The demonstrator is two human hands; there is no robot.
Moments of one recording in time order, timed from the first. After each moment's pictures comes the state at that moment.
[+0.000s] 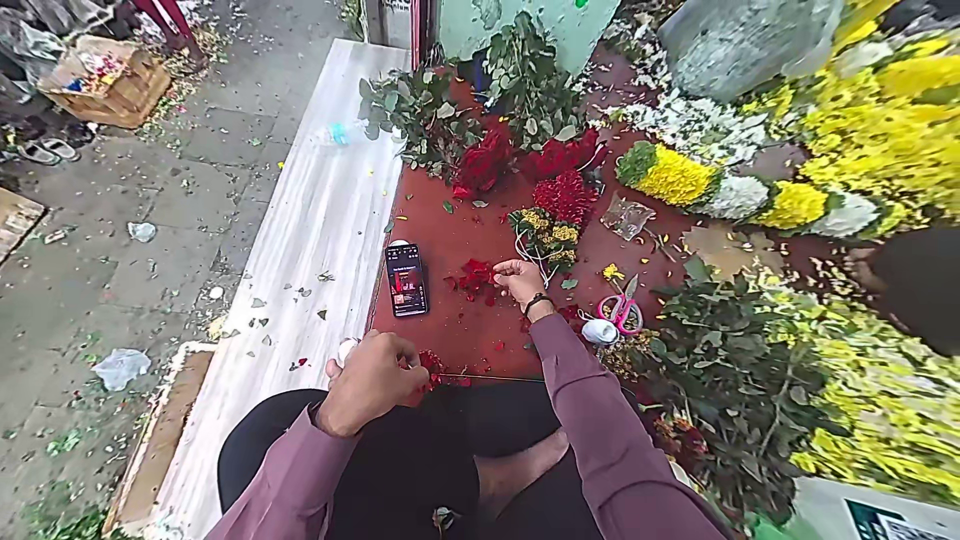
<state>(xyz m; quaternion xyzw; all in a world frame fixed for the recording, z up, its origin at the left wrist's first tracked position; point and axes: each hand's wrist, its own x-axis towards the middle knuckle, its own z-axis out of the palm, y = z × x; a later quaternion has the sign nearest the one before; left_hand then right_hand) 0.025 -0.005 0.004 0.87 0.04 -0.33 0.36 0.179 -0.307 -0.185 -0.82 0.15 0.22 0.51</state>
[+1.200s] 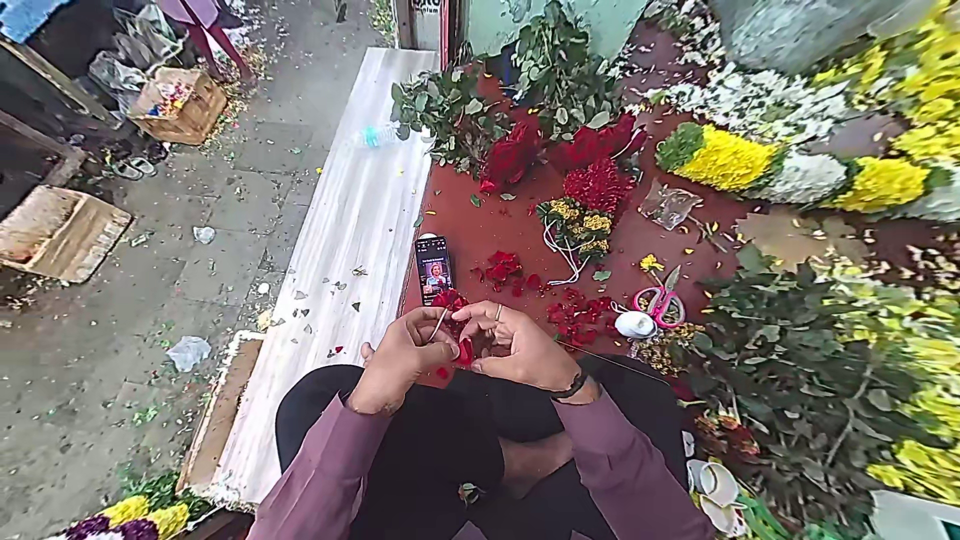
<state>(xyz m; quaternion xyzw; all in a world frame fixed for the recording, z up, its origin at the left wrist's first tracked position) 0.004 -0.015 0.017 0.61 0.19 -0.21 0.74 0.065 -0.235 -0.021 -0.58 -0.24 0.36 0.69</state>
